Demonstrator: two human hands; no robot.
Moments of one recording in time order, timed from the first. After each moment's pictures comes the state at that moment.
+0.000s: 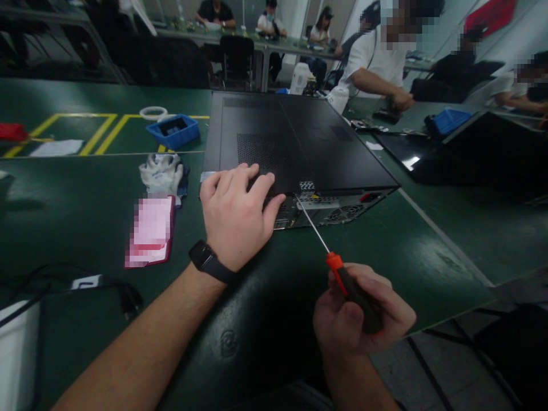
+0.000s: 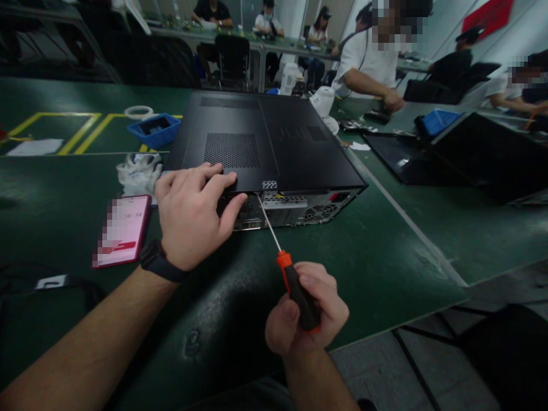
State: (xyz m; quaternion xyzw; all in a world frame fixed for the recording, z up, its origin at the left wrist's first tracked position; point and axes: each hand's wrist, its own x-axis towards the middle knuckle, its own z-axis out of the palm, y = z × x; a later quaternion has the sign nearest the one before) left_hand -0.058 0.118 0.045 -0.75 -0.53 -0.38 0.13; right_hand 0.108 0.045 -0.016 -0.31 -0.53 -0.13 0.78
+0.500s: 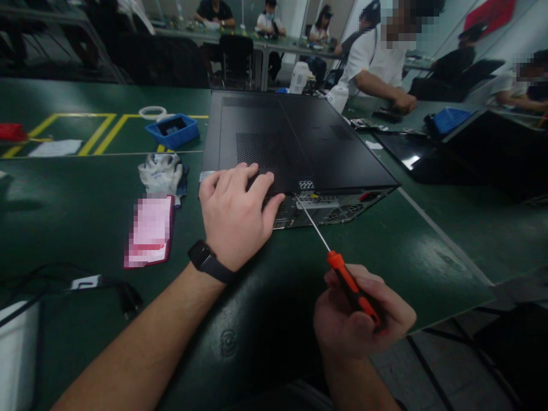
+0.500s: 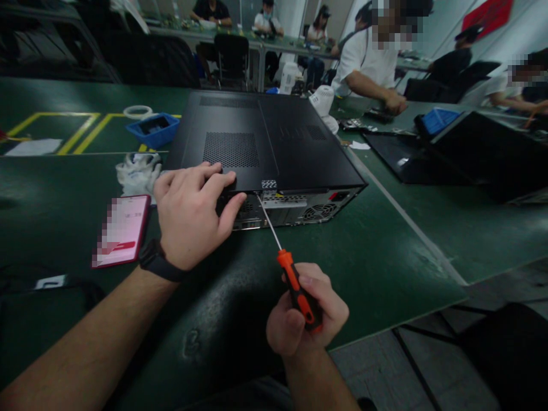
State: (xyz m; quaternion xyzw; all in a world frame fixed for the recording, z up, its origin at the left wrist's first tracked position) left_hand -0.058 0.119 0.044 -0.75 -0.53 -0.38 0.14; right_hand 0.105 0.043 -0.015 -0.30 -0.53 -0.09 0.79
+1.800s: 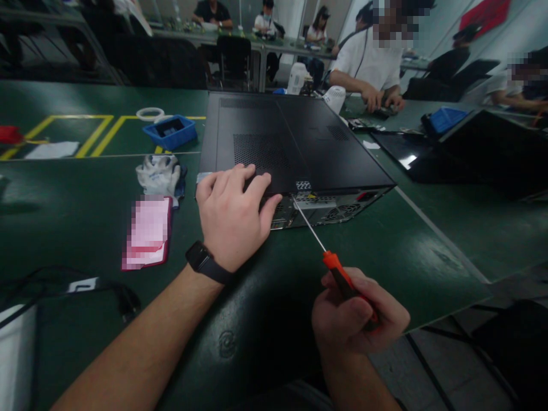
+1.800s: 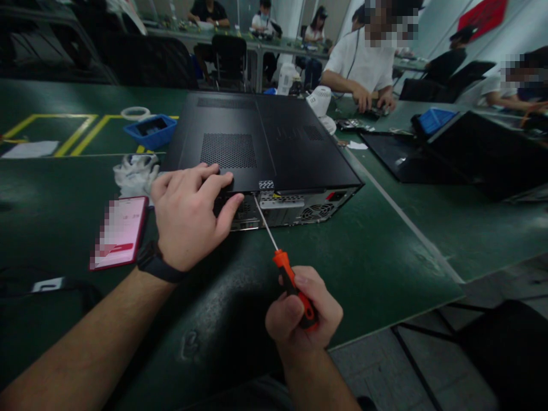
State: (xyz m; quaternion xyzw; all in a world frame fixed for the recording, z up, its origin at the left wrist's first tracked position) left_hand -0.059 0.118 0.044 -0.75 -0.53 -0.38 0.13; right_hand 0.109 0.041 -0.018 -0.32 -0.55 -0.15 0.75
